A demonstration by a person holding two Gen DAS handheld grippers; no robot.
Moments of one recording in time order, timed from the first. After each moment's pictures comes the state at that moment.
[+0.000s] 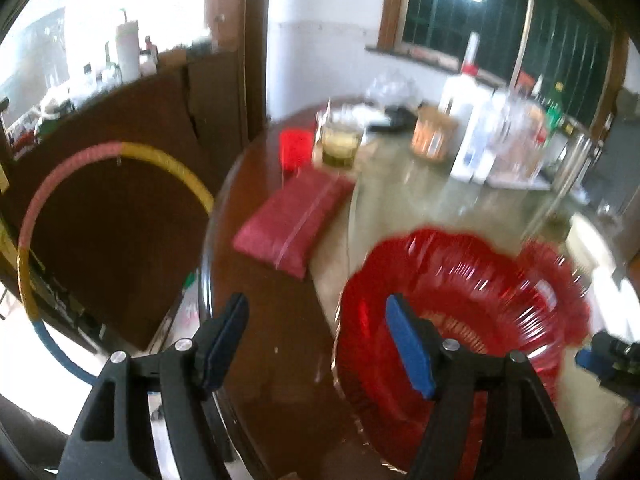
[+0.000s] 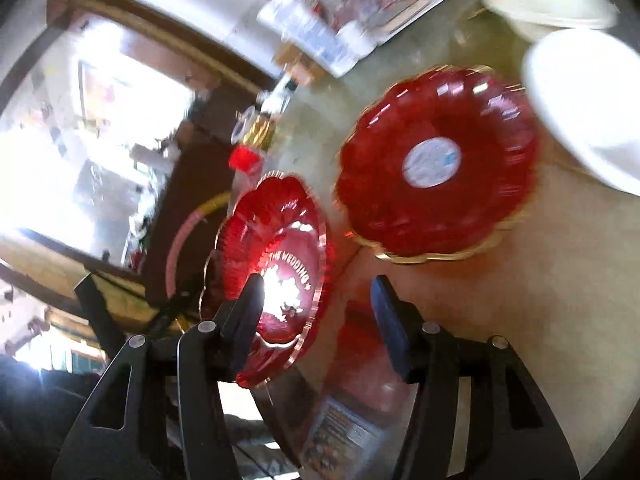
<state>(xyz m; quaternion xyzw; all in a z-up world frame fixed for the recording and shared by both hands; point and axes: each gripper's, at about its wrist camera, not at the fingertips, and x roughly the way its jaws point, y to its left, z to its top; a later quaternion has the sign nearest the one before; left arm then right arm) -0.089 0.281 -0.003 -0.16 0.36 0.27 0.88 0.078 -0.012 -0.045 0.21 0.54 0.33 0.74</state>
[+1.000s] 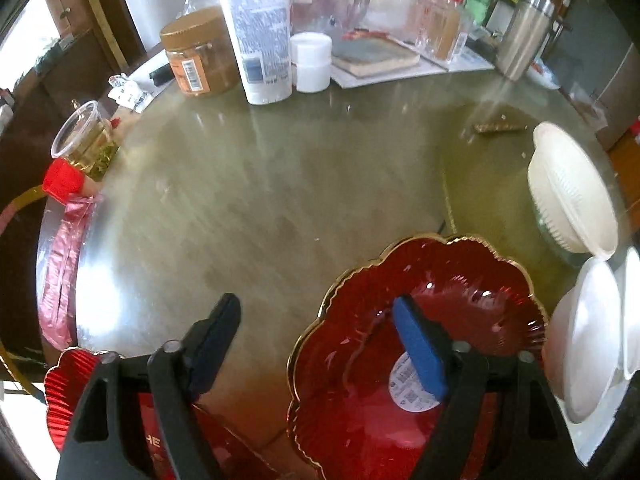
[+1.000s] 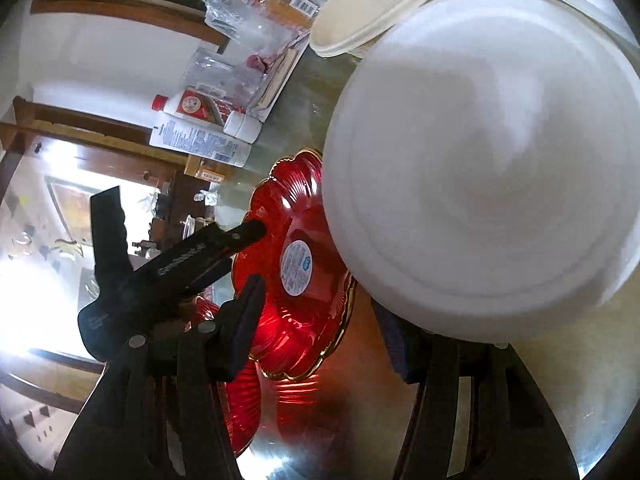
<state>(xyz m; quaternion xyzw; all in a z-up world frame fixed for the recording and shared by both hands) 0.157 0.160 -0.058 -0.09 0.56 0.13 0.81 0.148 -0.074 -0.086 0.32 0.54 0.23 0.74</state>
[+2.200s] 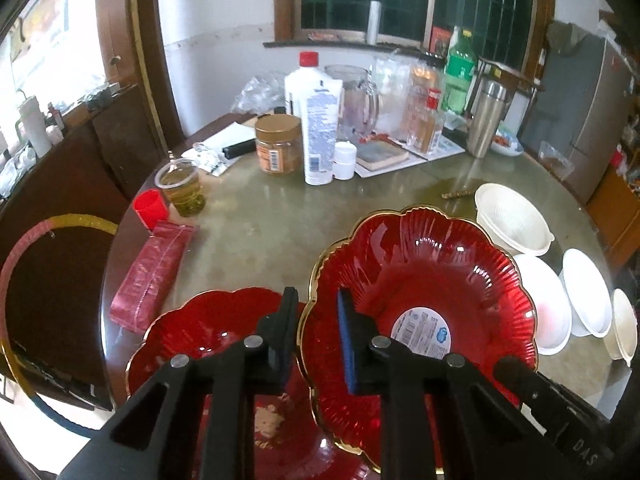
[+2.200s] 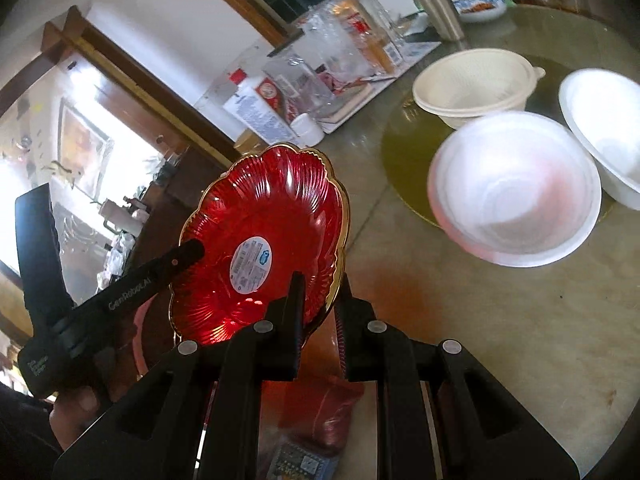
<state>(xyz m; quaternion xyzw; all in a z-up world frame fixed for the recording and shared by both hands) 0.036 0.163 0.035 -0.09 0.41 0.16 0.90 0.083 -0.047 -0.012 0.21 0.45 0.29 0.82</state>
